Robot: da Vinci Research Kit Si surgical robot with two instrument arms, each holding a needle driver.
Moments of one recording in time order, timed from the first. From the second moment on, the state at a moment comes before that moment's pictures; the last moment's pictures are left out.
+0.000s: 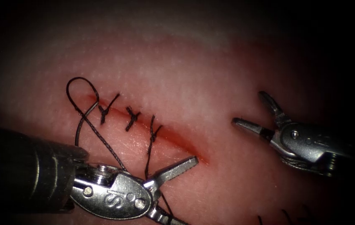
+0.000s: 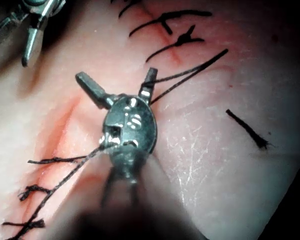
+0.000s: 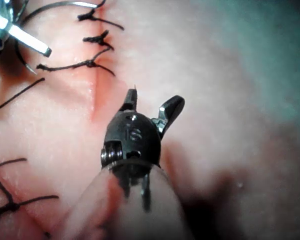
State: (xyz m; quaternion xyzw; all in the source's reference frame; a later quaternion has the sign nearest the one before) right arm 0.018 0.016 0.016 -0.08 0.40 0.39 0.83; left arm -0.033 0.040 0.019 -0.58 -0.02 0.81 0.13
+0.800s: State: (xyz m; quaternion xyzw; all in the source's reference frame) right arm 0.018 0.015 0.017 -0.07 0.40 0.38 0.83; left arm -0.020 0.032 0.027 -0.57 -0.05 0.81 0.12
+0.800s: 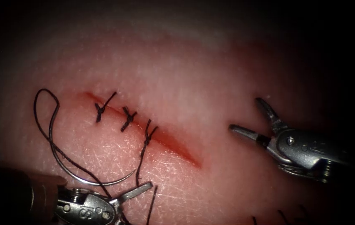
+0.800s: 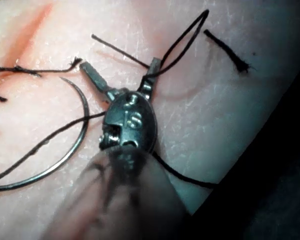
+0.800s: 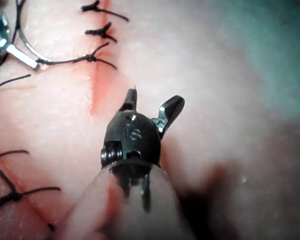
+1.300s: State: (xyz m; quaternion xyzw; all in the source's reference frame) right arm 0.019 0.015 0.017 -0.07 0.40 0.38 0.83; left arm -0.005 0.029 0.025 -0.52 -0.06 0.84 0.14
